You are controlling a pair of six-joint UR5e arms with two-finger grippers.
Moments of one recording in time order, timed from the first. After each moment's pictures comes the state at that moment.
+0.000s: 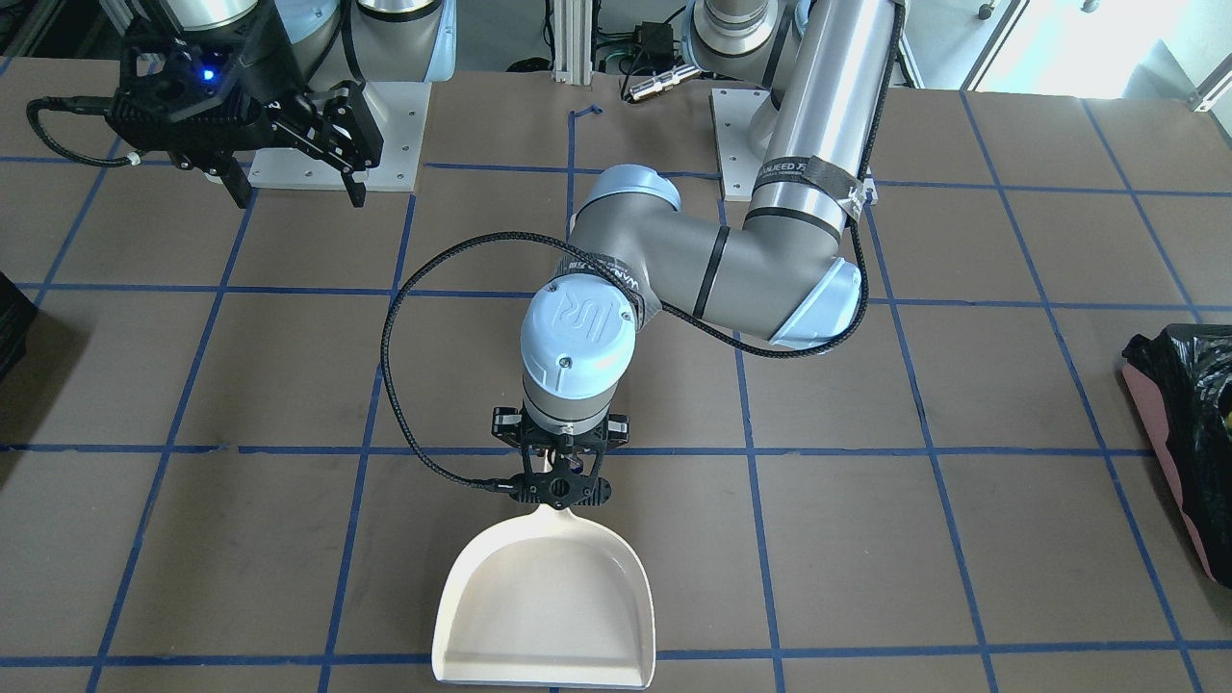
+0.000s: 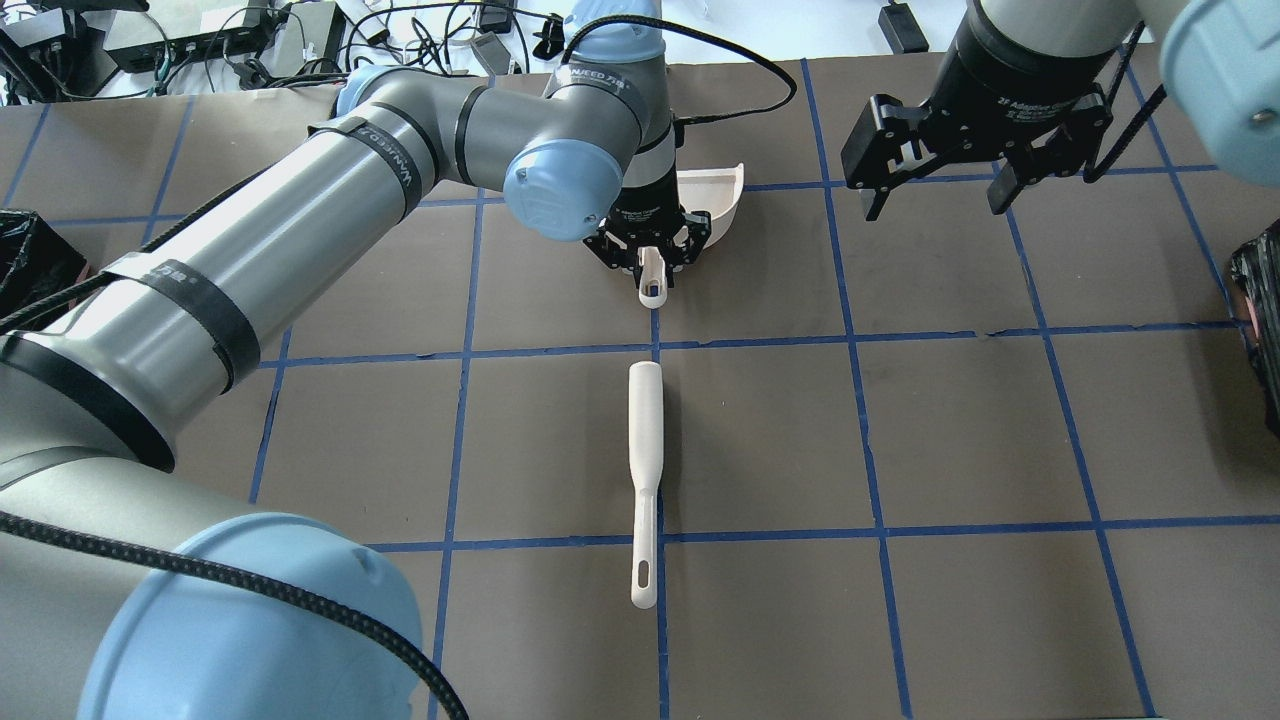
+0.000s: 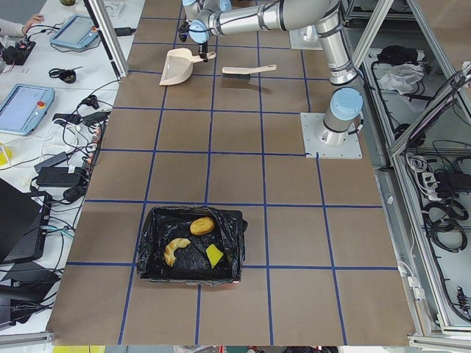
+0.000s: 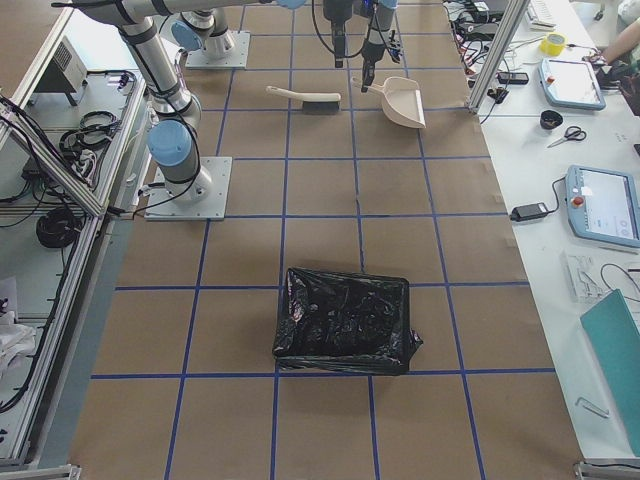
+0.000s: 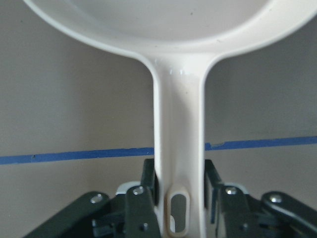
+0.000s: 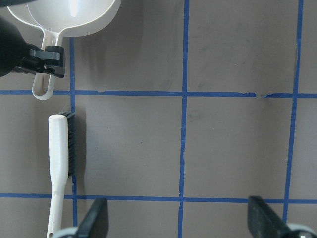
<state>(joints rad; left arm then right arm) -1.92 -2.17 -1.34 -1.29 1.47 -0.30 1.62 -1.62 1.52 -1.53 -1.55 0.03</state>
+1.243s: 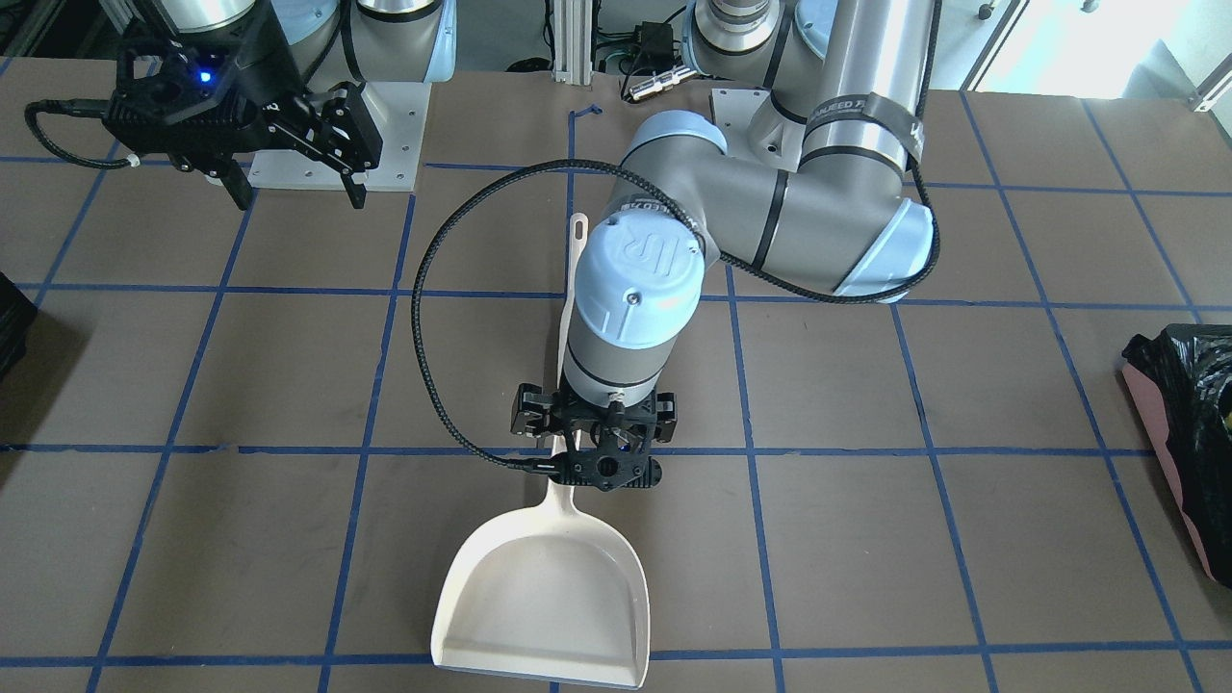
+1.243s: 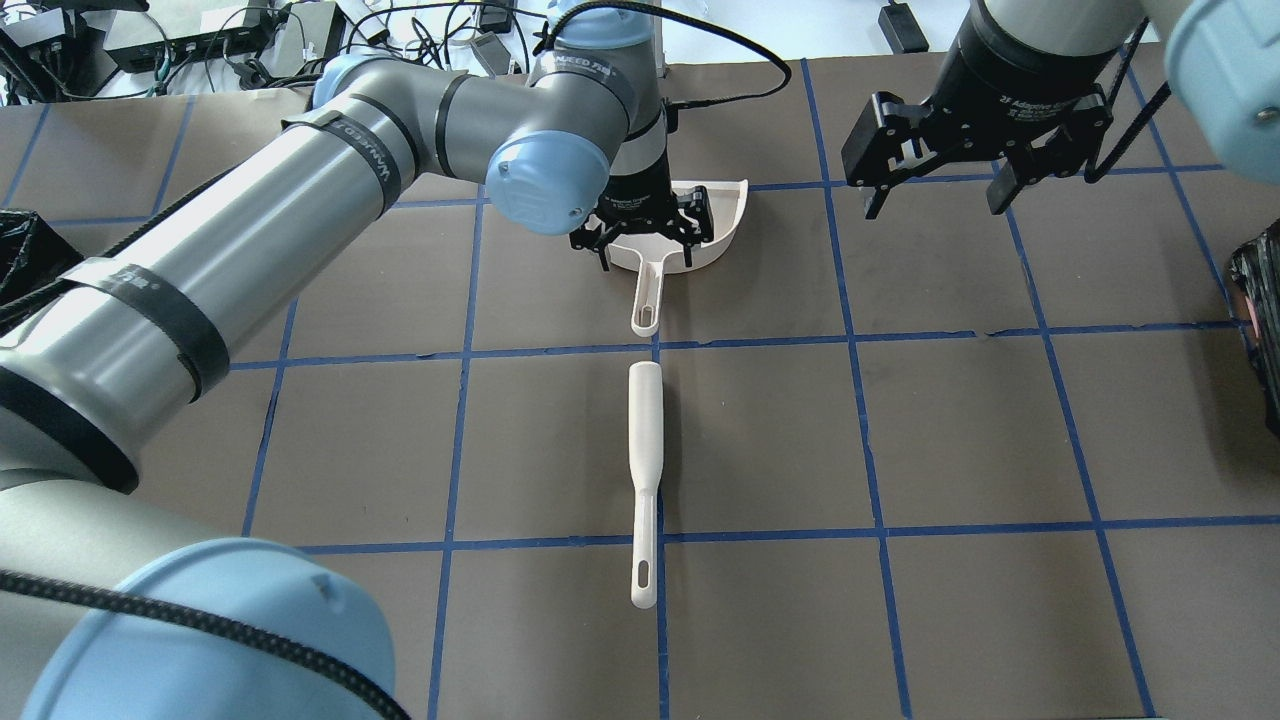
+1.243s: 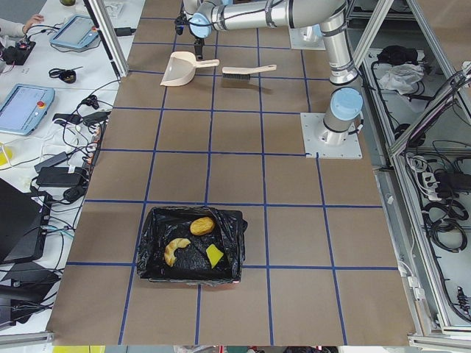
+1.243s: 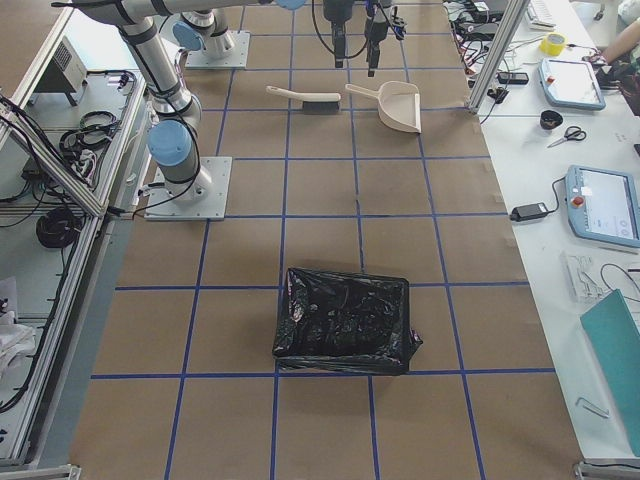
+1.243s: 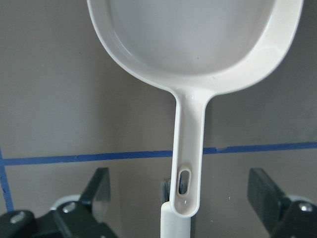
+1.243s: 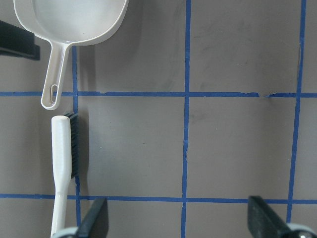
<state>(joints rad) -1.85 -2.06 -1.34 -1.29 1.48 -0.28 1.61 -1.62 1.52 -1.53 -1.54 0.03</state>
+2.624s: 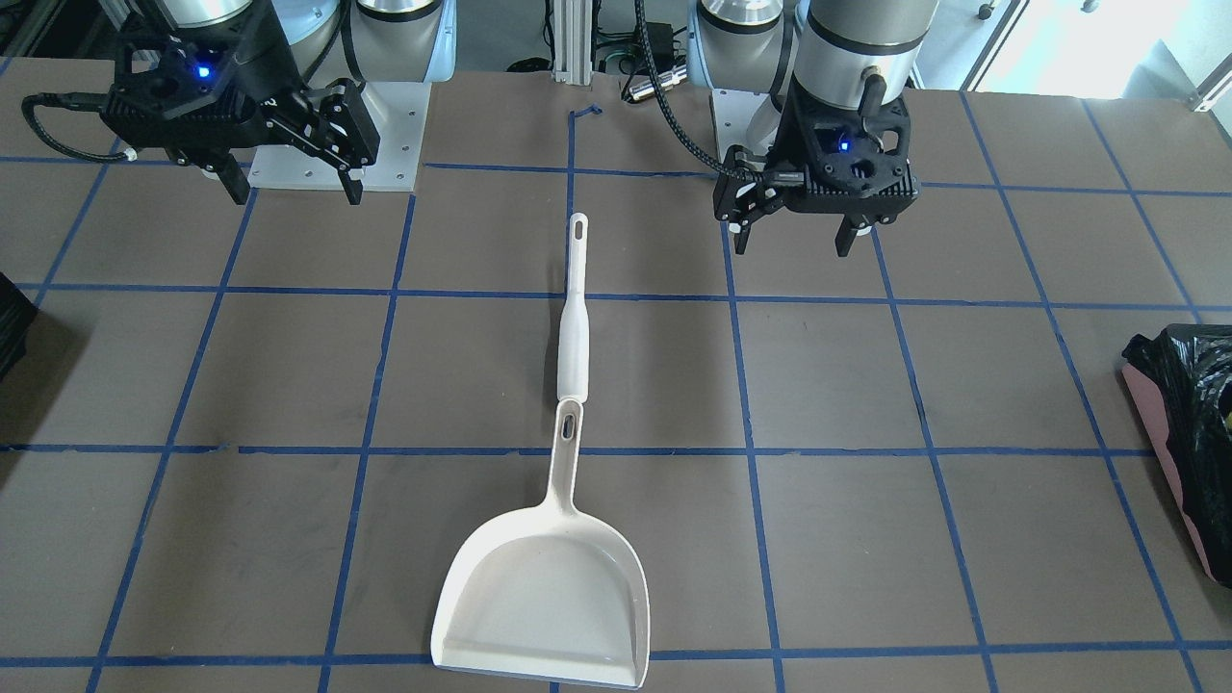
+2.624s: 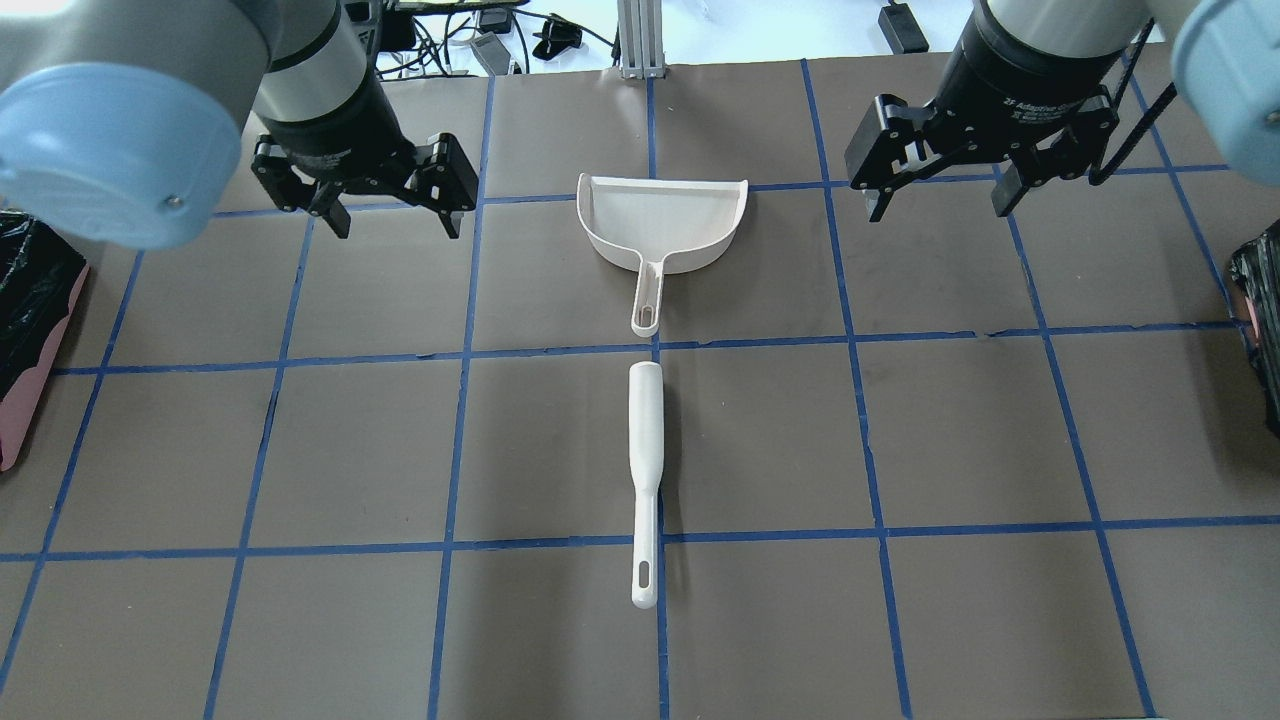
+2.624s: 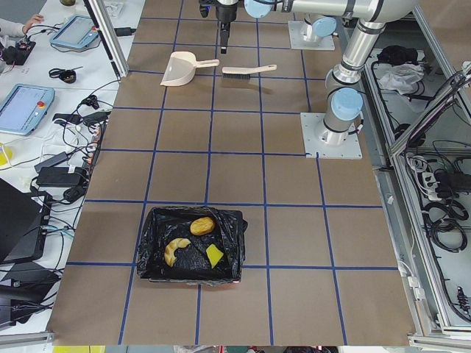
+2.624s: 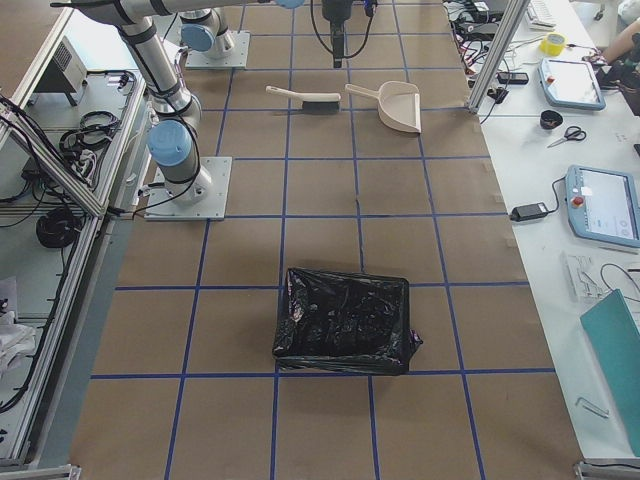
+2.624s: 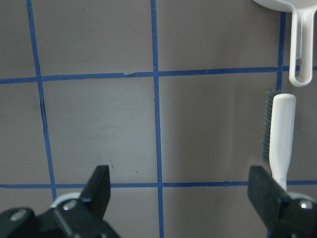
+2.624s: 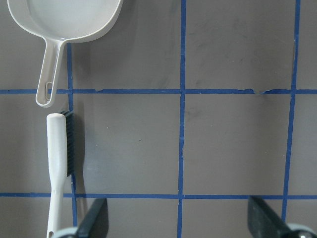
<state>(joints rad) -1.67 -1.52 -1.62 -1.50 1.62 -0.06 1.61 -1.62 1.52 -1.52 -1.56 0.03</state>
